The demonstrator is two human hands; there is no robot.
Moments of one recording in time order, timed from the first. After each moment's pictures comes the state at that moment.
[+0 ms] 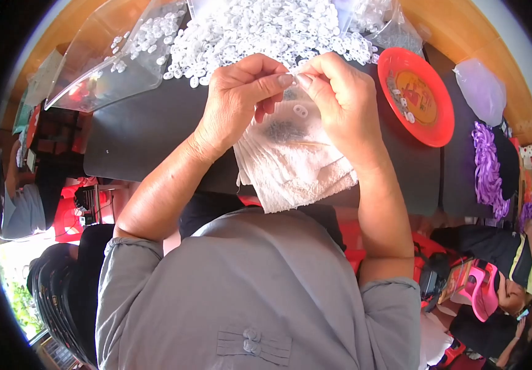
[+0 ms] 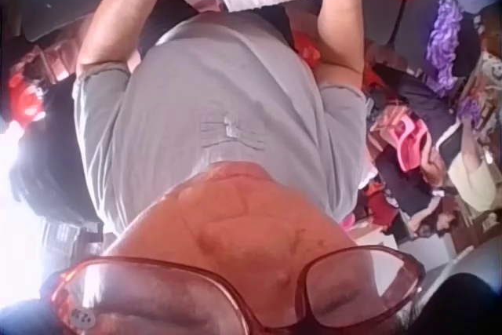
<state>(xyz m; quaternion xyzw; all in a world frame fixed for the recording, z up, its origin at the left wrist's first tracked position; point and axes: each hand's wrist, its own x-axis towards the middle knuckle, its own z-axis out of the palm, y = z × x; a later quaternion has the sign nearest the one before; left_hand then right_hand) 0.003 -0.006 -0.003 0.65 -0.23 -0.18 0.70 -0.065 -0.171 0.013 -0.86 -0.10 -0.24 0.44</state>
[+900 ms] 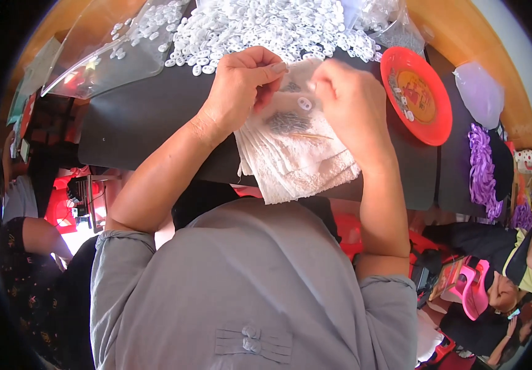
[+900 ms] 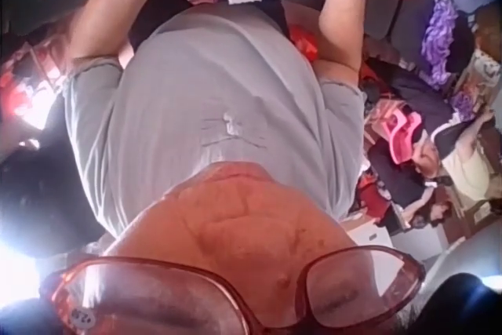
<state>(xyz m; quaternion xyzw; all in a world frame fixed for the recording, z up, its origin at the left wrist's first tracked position) 0.016 -0.005 -0.017 0.61 -0.15 -0.24 0.73 -0.067 -0.172 0.013 -0.94 -0.03 -0.18 0.28</state>
